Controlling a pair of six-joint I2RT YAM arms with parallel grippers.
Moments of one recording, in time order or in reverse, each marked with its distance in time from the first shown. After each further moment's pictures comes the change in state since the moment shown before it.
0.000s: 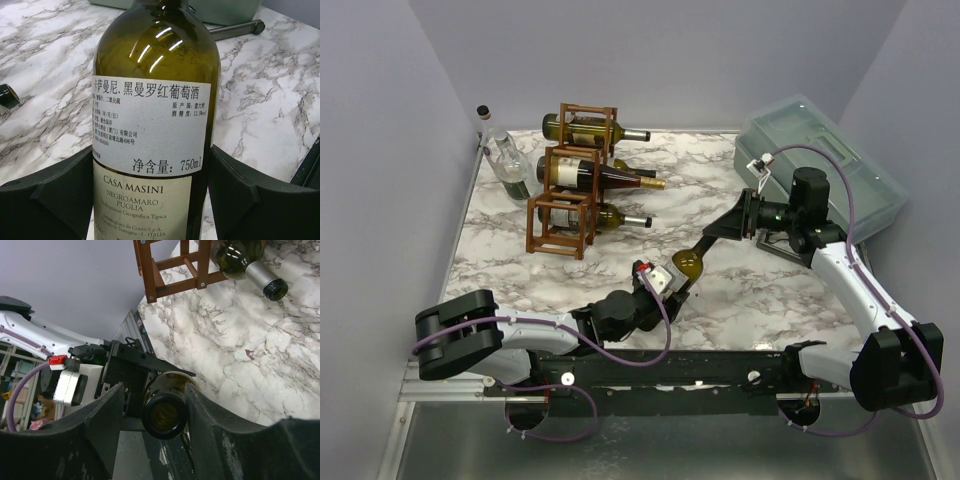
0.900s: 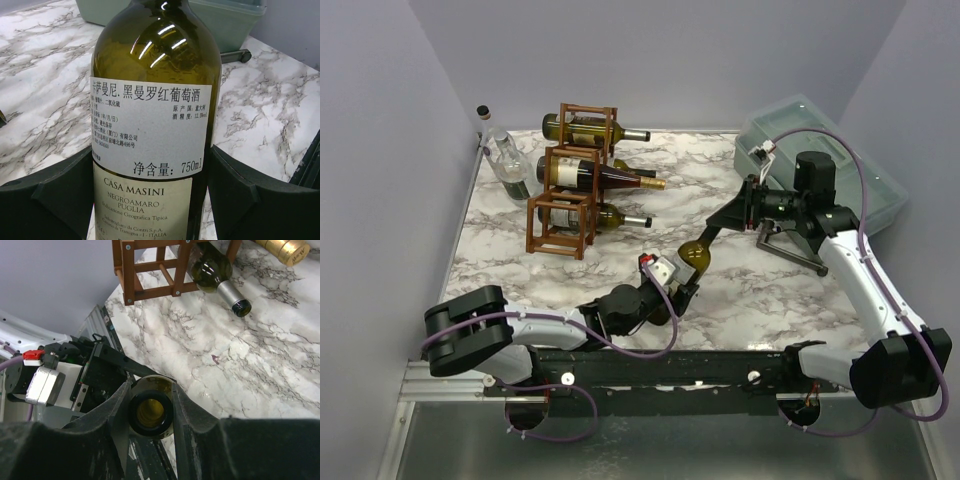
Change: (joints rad) left arm 0.012 0.057 0.063 0.051 0.027 -0.046; right arm 0.009 0.013 0.200 -0.300 0.115 -0.280
